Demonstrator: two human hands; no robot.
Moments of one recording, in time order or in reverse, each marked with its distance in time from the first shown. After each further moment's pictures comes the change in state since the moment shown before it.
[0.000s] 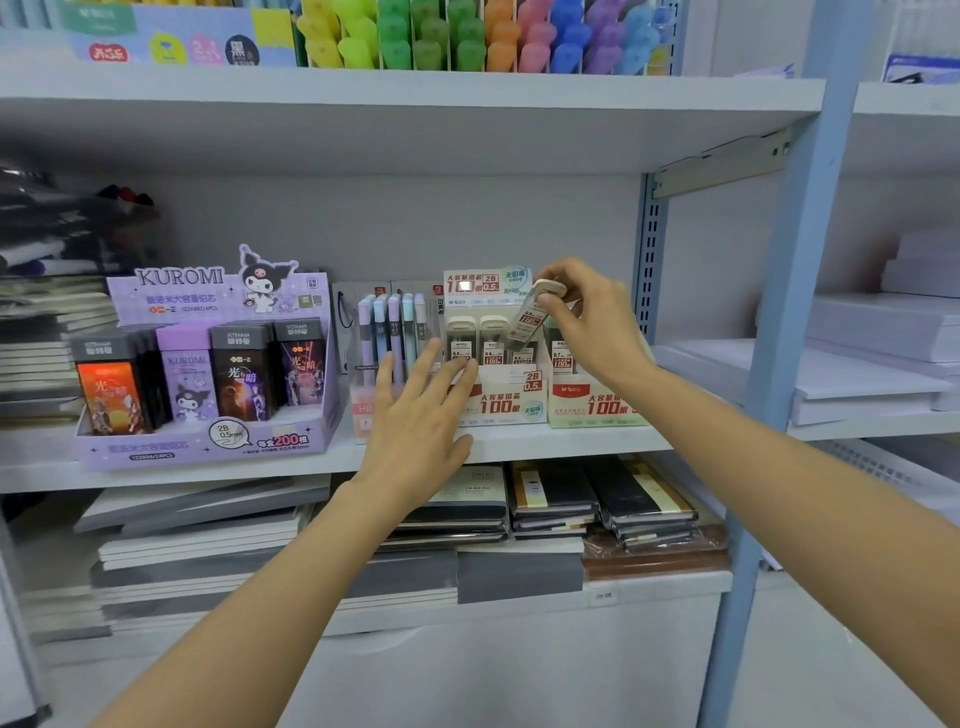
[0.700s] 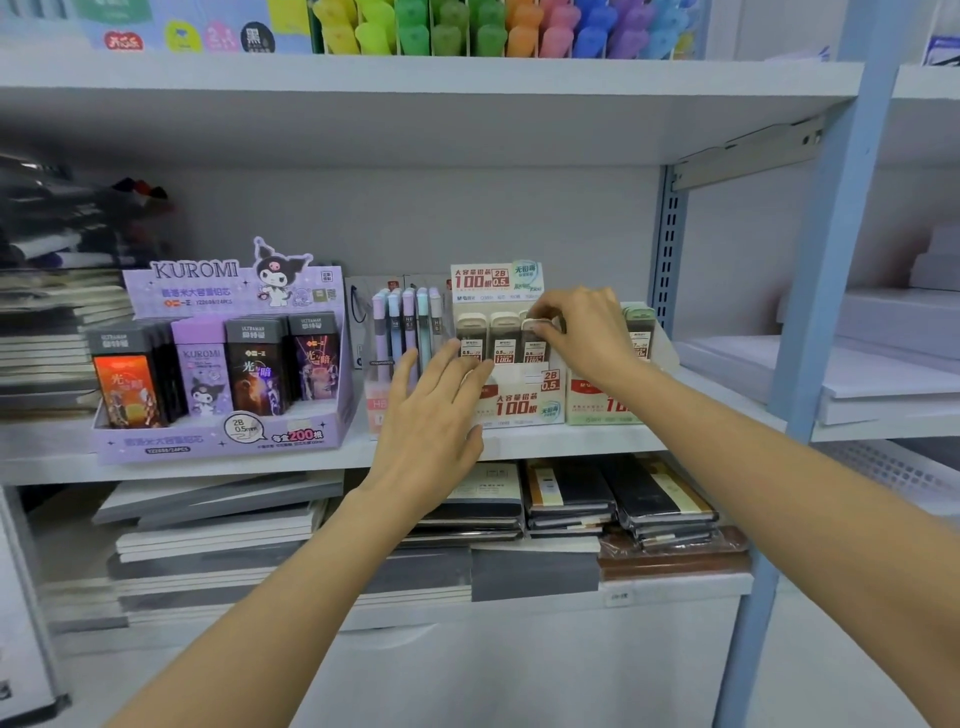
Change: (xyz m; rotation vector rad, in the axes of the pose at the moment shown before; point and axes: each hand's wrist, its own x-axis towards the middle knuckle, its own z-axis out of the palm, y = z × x) left_hand -0.008 -0.001 -0.006 -0.097 0.132 0.054; right_hand 0.007 0.011 0.031 -0.373 -0.164 0.012
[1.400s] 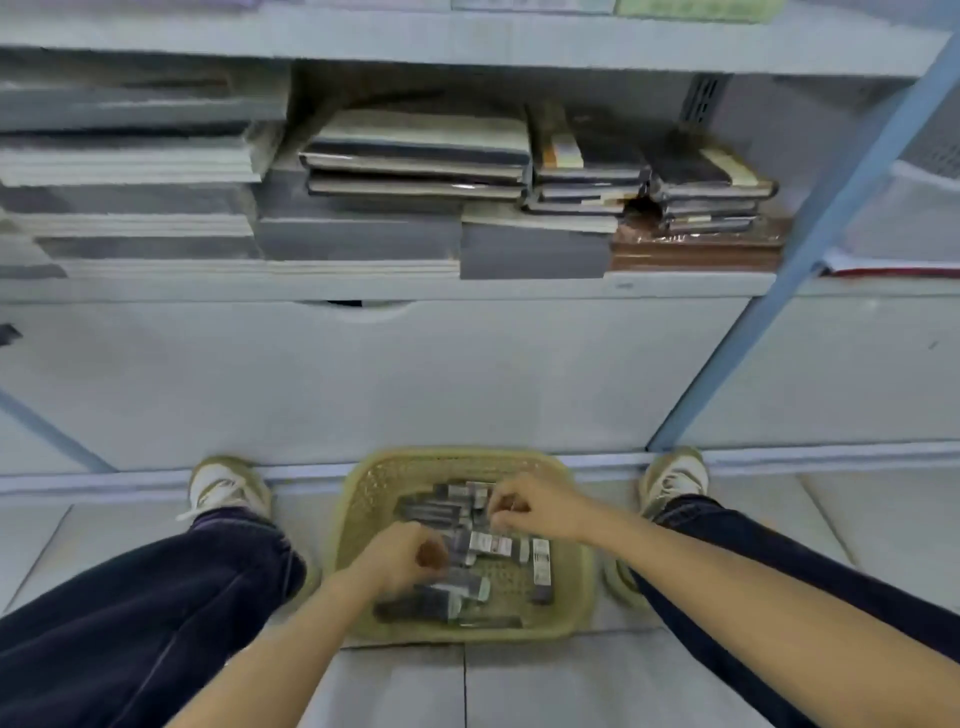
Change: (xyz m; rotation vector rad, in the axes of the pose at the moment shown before) left_hand -0.373 0.101 0.151 -0.718 -1.291 -0.414; right_hand -0.432 0.005 0.164 0.393 -1.263 0.115
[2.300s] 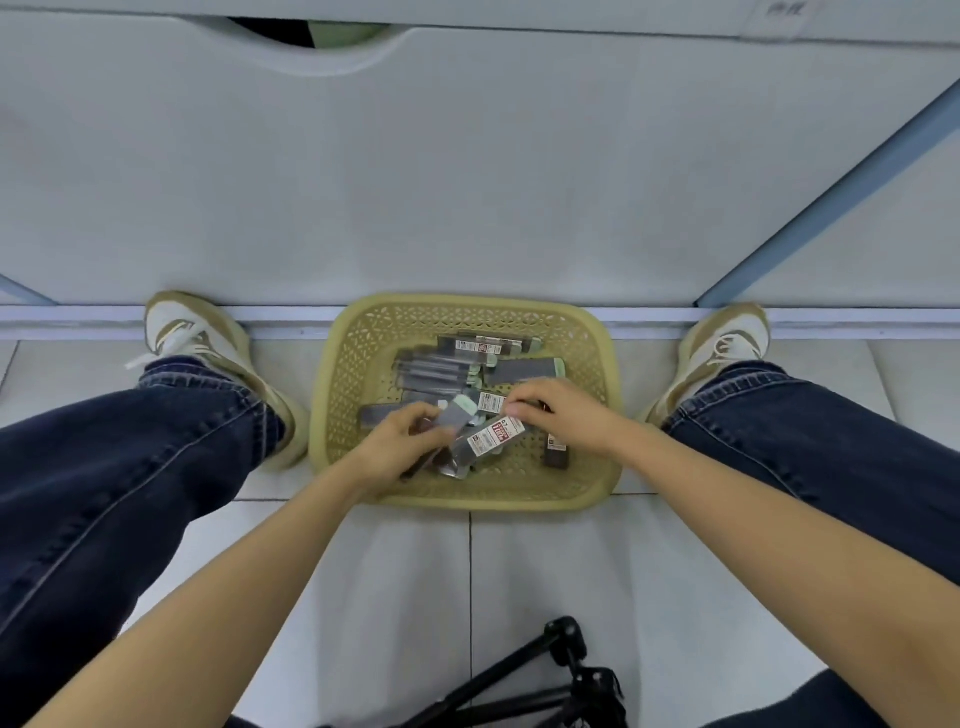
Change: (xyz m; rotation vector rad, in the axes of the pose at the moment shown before) left_hand 0.019 -0.036 0.061 -0.809 0.050 -0.208; right_hand 0.018 0.055 0.078 0.245 -0.057 -0.025
